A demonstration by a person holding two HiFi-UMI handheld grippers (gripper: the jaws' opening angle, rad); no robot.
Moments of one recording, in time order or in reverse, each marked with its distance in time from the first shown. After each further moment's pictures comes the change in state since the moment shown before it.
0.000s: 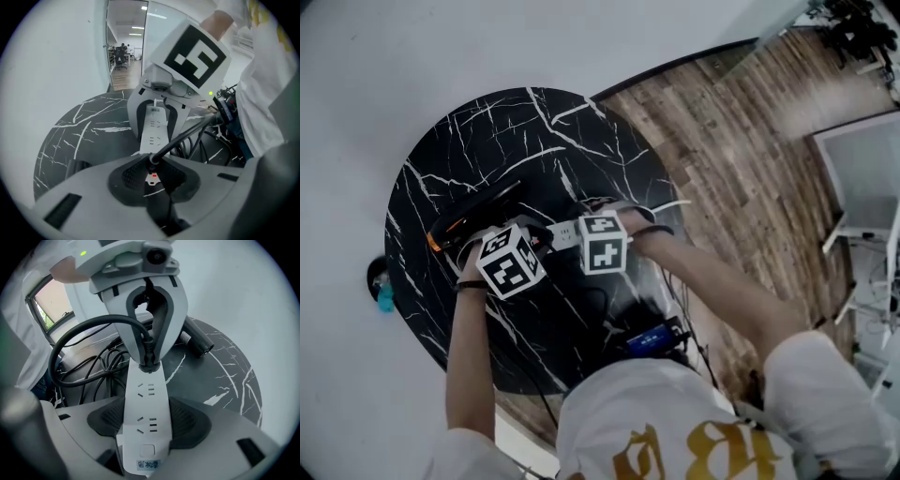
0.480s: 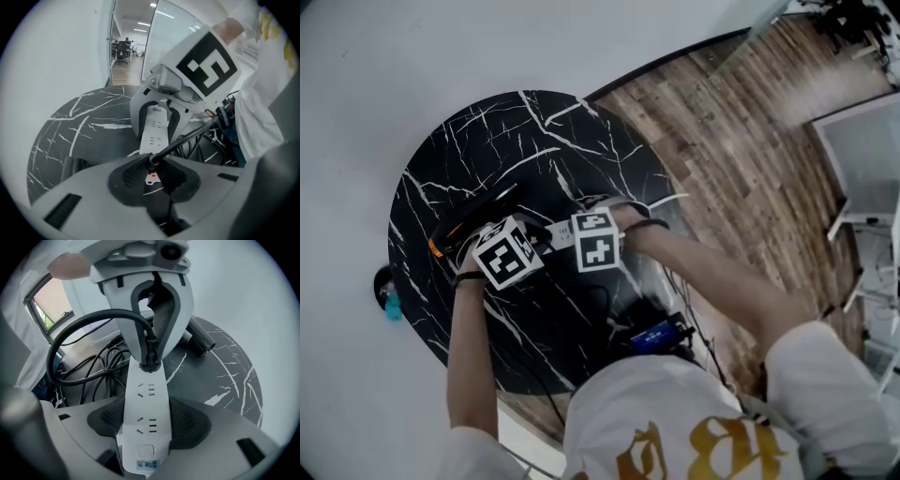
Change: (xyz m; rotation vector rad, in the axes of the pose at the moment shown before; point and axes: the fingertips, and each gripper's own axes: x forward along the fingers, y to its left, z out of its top) left arm -0.003 0.001 0.001 -0.044 0.041 -0.081; right arm 0.000 0.000 0.000 -0.001 0.018 0.010
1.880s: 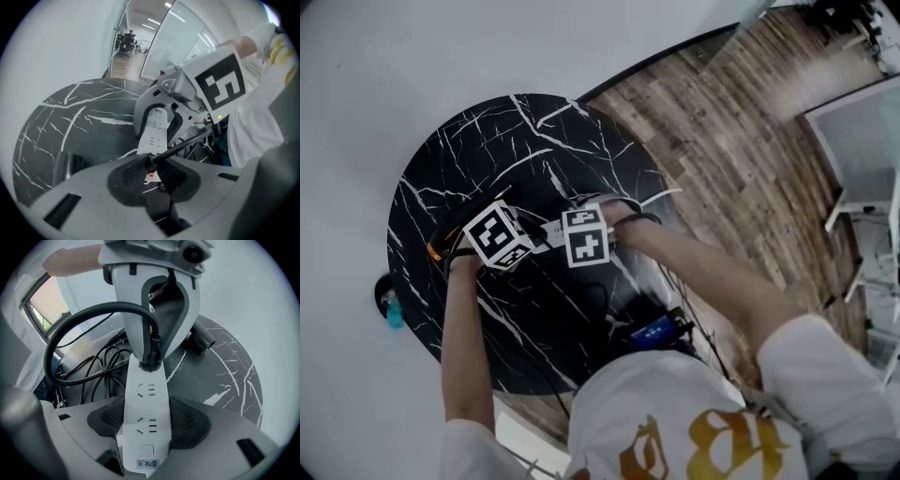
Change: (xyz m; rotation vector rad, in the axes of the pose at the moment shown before) left arm -0.006 0.005 0.002 -0.098 0.024 -0.134; right arm 0.000 -0.001 0.002 0.026 0.033 0.006
